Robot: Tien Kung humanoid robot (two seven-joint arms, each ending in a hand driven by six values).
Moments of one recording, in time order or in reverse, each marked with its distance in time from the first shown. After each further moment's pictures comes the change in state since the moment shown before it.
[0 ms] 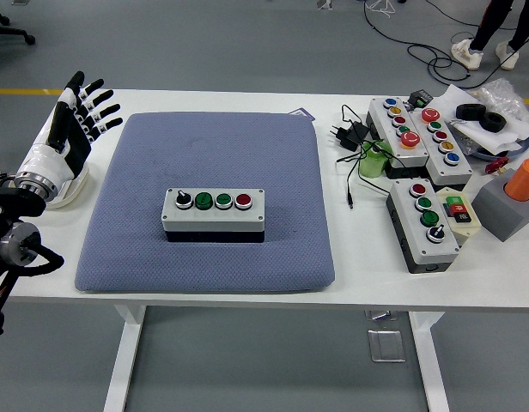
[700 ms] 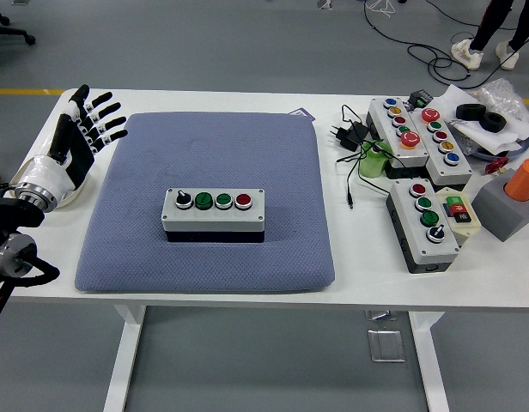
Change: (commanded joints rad) left arm 0.049 0.013 -0.013 -0.026 0.002 -0.025 -0.006; right arm -0.024 -0.001 -0.018 0.000 0.002 0.006 -0.001
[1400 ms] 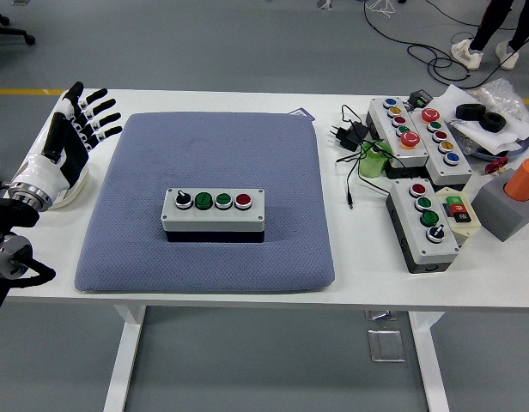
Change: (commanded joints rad) left arm 0.007 0.005 -0.016 -0.035 0.028 0.011 0.001; right arm 0.007 0.000 -0.020 0.000 0.036 0.001 0.010
